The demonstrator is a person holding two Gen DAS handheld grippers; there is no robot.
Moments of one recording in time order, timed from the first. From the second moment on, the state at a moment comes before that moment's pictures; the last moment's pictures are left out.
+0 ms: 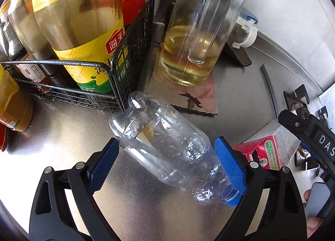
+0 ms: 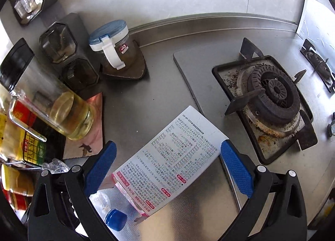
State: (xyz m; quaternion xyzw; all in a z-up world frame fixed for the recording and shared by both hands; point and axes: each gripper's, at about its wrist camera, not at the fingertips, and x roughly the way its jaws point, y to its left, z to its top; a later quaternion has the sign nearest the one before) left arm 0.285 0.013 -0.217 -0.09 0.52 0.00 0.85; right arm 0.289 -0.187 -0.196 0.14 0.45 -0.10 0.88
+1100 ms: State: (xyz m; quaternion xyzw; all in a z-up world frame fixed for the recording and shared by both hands) left arm 0.162 0.001 -0.216 -0.07 0.50 -0.03 0.86; right arm 0.168 -0.209 -0.206 0.12 0.46 0.00 0.88
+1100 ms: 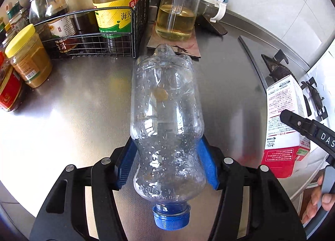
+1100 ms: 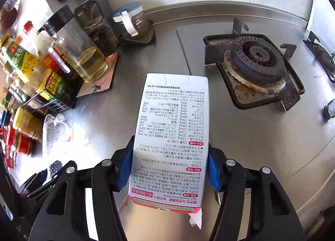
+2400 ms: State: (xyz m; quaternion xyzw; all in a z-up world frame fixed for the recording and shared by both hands) left arm -0.130 -0.040 -0.371 -0.07 0.58 -0.05 0.81; right arm -0.088 -0.210 -0.398 0.09 0.59 0.07 0.80
